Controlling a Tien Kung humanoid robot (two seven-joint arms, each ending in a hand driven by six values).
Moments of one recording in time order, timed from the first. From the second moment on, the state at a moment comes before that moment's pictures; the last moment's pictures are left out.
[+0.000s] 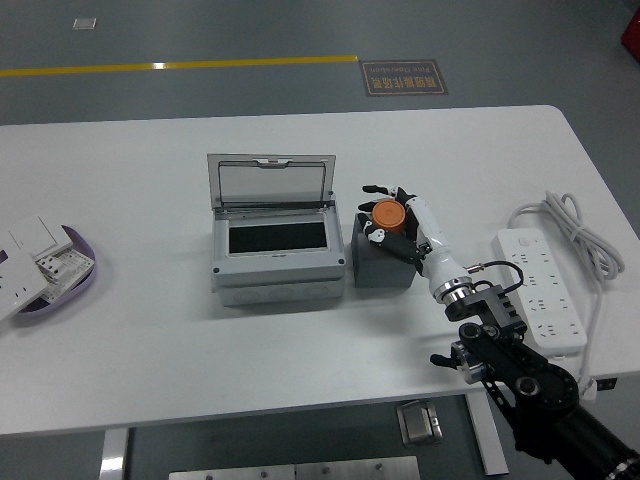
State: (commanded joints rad) left arm -0.02 0.10 -1.28 -0.18 1.29 -0.04 0.24; right arm 0.30 -0.05 1.03 1.02 -1.21 -0.17 0.37
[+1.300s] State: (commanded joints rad) left arm -0.01 0.10 -1.29 -0.18 1.30 -0.04 0.25; right arm 0.46 -0.04 0.85 1.22 -1.32 -0.30 0.29
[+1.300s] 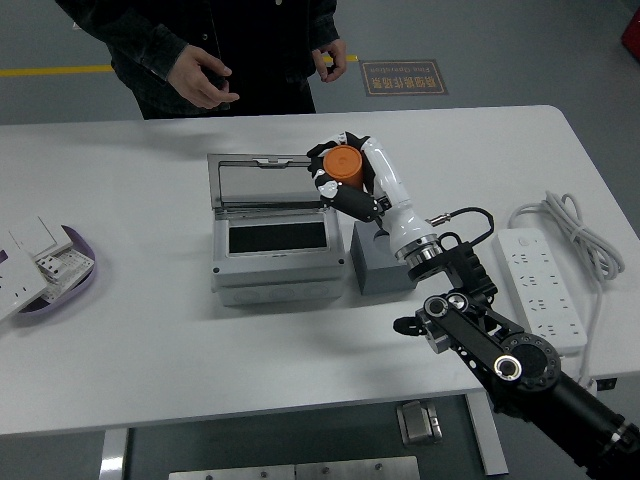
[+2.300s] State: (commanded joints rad) left arm -0.02 0.12 -1.33 -0.18 1.35 -0.05 0.27; right arm 0.65 0.00 0.68 1.14 -1.75 -0.08 -0.14
